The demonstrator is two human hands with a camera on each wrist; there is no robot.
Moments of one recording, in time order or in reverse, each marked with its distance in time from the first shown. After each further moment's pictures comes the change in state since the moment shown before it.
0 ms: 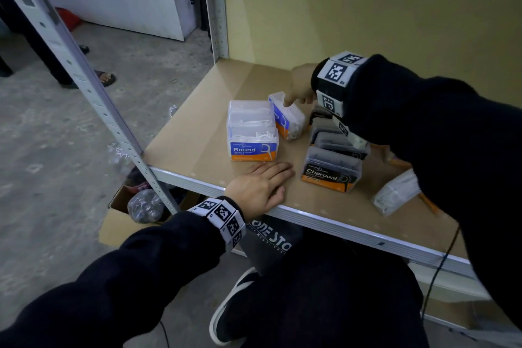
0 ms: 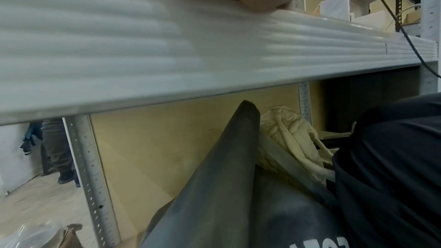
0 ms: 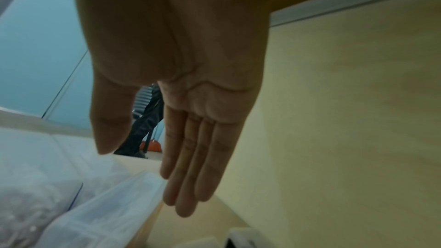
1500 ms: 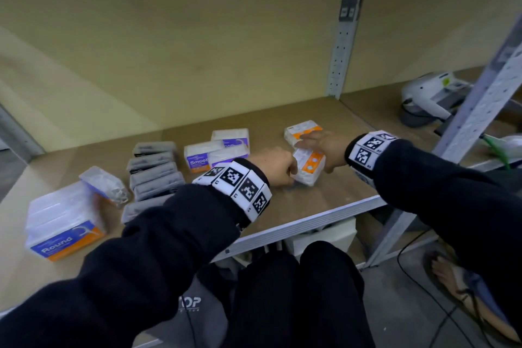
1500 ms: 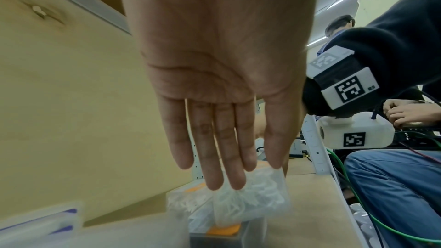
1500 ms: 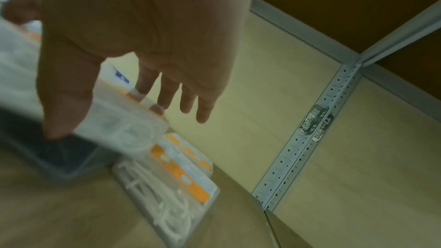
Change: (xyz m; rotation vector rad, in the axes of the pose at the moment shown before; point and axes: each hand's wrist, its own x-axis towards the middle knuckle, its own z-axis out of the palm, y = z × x) left_hand 0.181 0.280 -0.073 0.035 -0.416 0.312; right_hand -0.204 0.311 0.157 0.042 -0.041 0.238
